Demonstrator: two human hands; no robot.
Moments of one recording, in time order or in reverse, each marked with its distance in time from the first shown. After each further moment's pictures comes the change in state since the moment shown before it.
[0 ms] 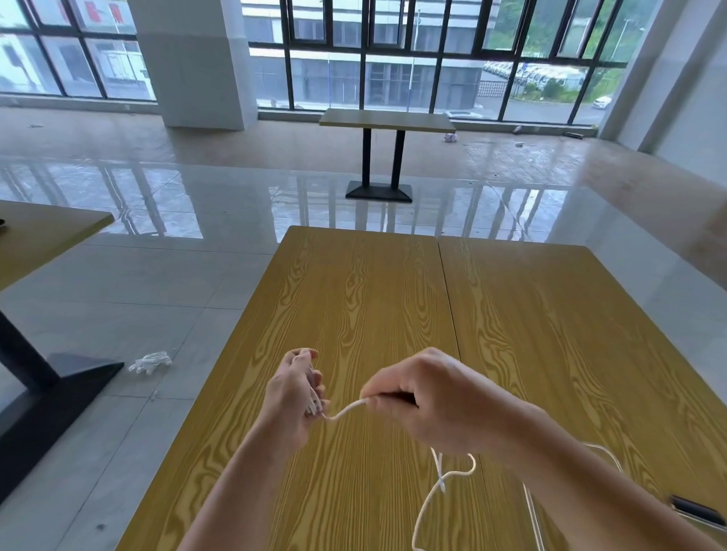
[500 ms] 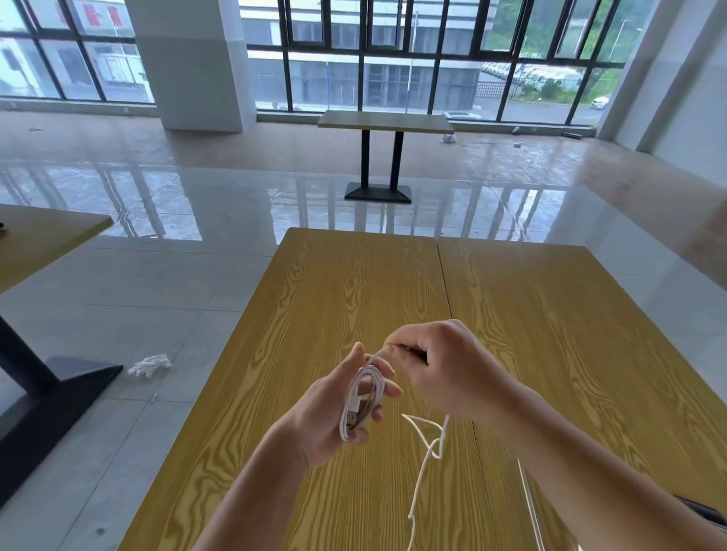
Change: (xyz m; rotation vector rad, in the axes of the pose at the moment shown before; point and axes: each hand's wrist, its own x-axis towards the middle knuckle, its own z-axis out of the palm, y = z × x) left_hand -0.032 0.007 0.018 0.143 -0.694 -0.085; right_hand 0.013 0.022 -0.005 -0.056 0.340 0.118
